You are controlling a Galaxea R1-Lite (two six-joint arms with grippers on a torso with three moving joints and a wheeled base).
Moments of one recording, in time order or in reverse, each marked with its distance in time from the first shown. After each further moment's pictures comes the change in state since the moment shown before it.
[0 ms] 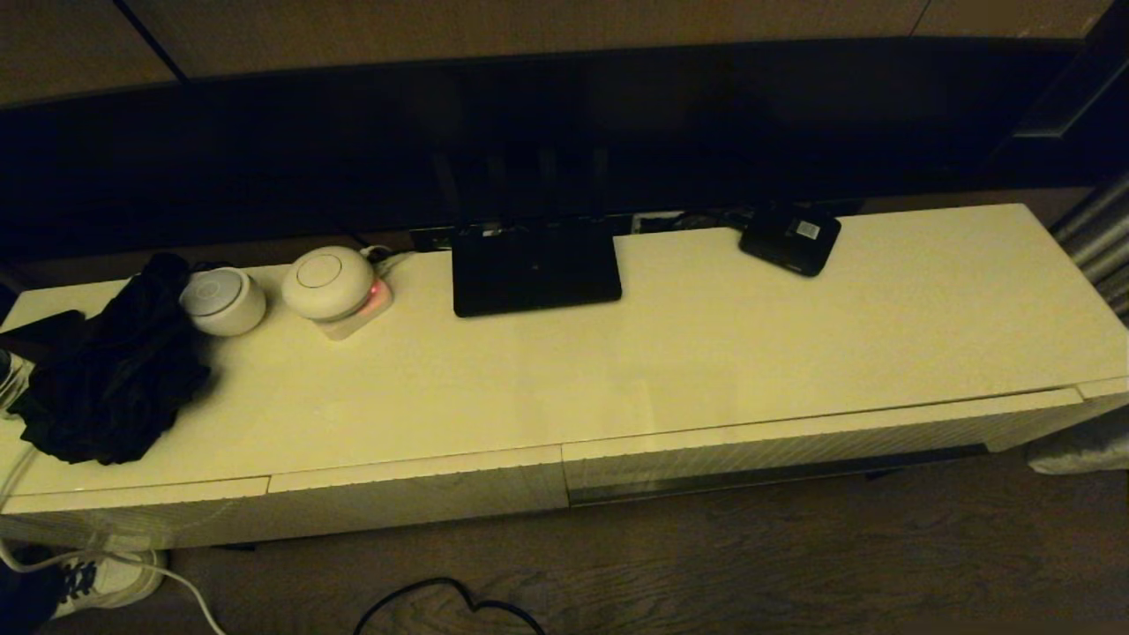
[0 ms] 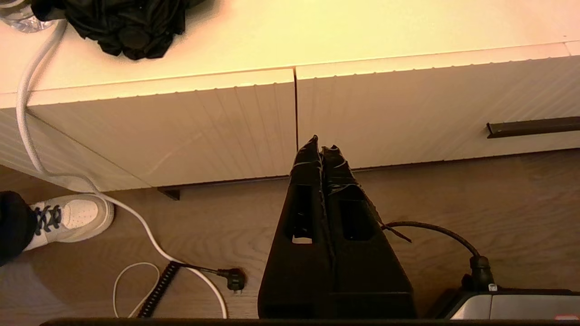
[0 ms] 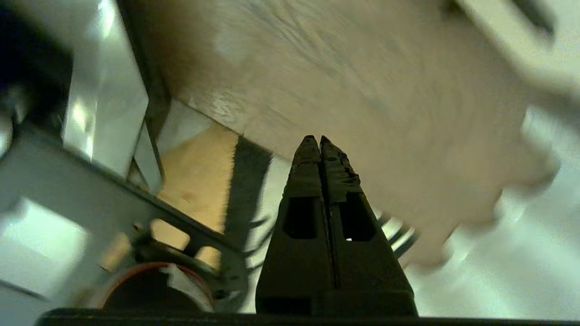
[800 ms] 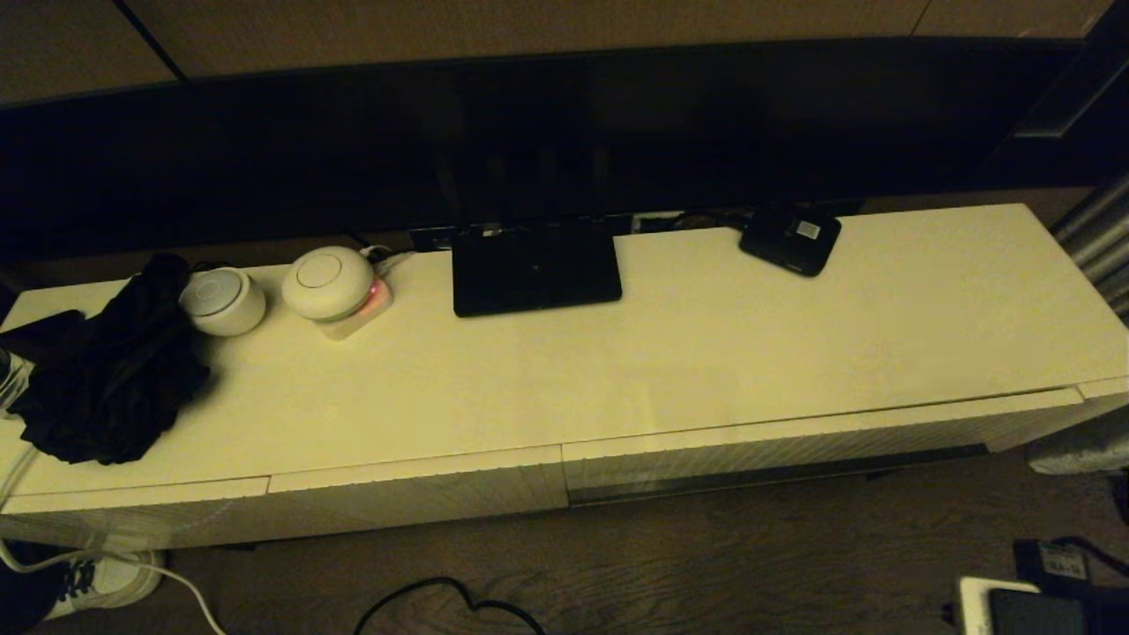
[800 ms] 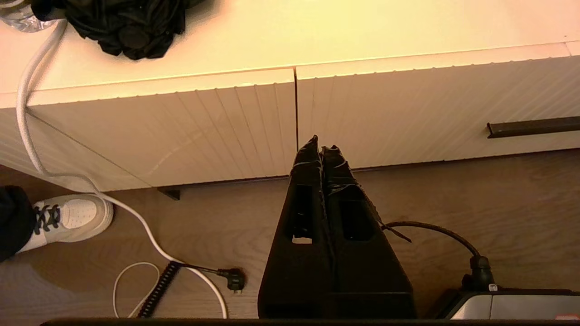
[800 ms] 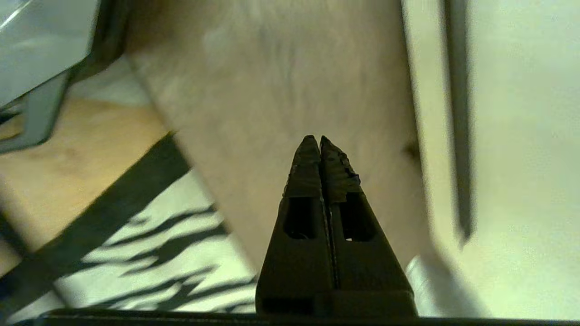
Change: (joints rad) left arm 0.000 0.000 0.000 0.000 0.000 0.000; right arm 0.025 0.477 0.008 -0.400 0.129 -0.573
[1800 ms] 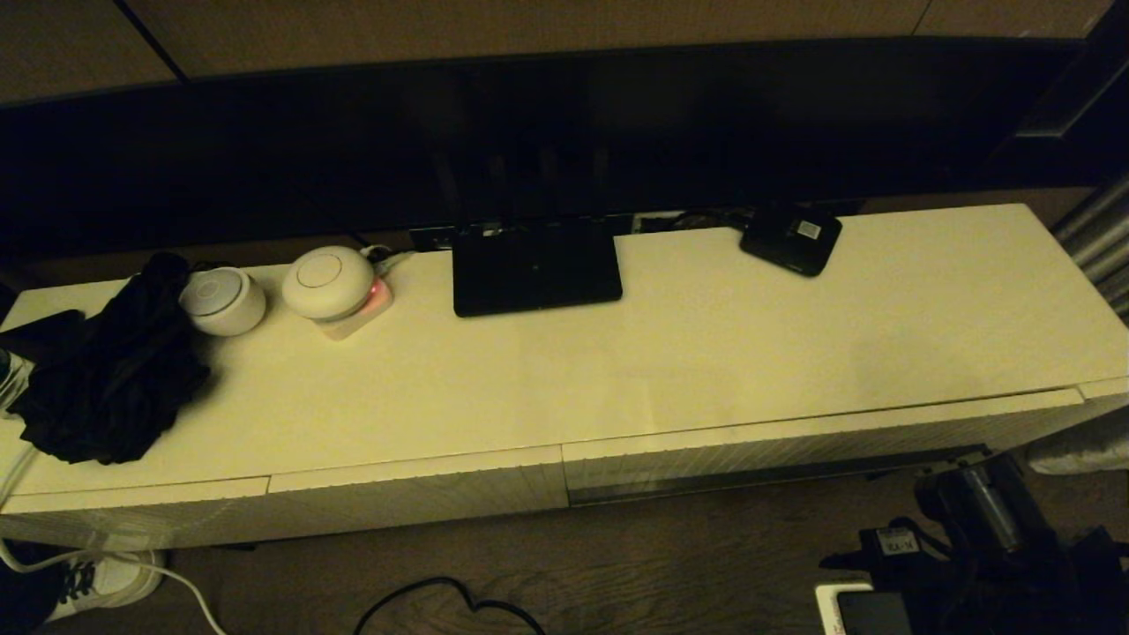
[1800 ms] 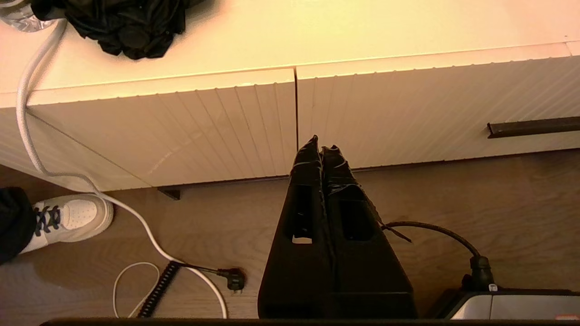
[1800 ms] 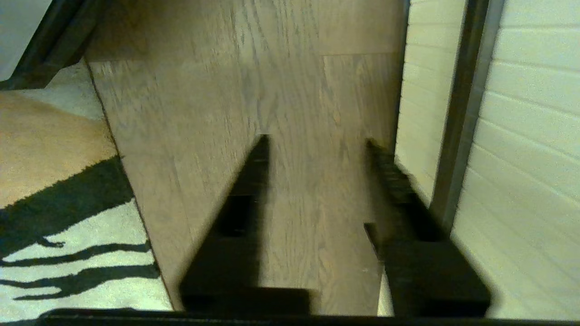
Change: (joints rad) left arm 0.000 0.000 0.000 0.000 0.000 0.000; right arm 0.157 0.419 0.033 -0.424 -0.027 -0.127
